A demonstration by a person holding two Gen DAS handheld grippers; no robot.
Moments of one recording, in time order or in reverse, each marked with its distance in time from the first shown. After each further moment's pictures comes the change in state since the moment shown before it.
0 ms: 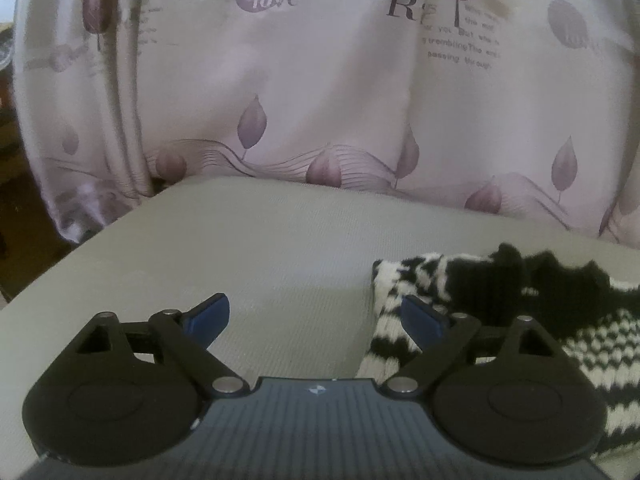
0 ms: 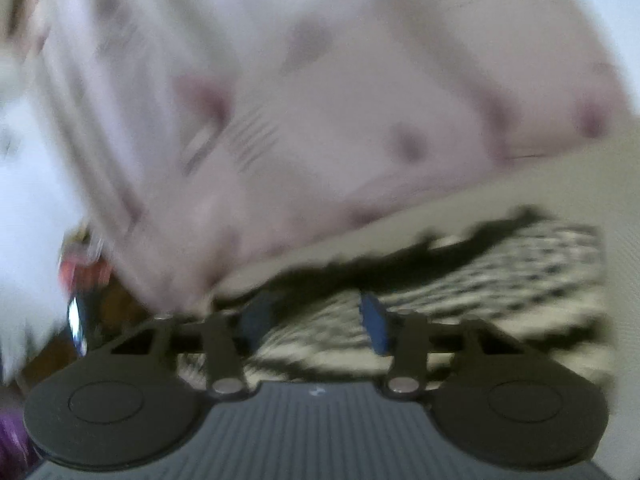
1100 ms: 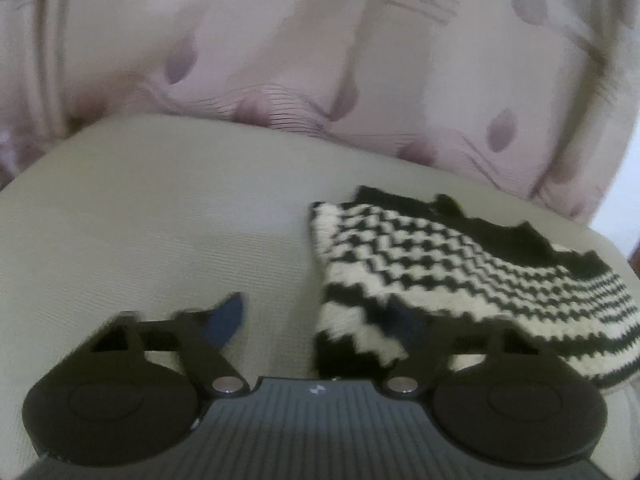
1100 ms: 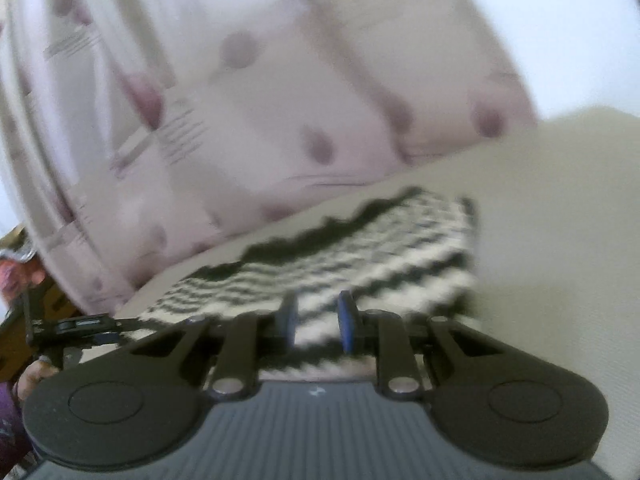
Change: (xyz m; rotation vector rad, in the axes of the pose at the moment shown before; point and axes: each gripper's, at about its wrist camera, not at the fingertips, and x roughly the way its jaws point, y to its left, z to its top) left arm 0.031 0.014 -0.007 -0.002 0.166 -0.322; right arm -0.075 -0.007 -0.058 0.085 -0.110 -0.291
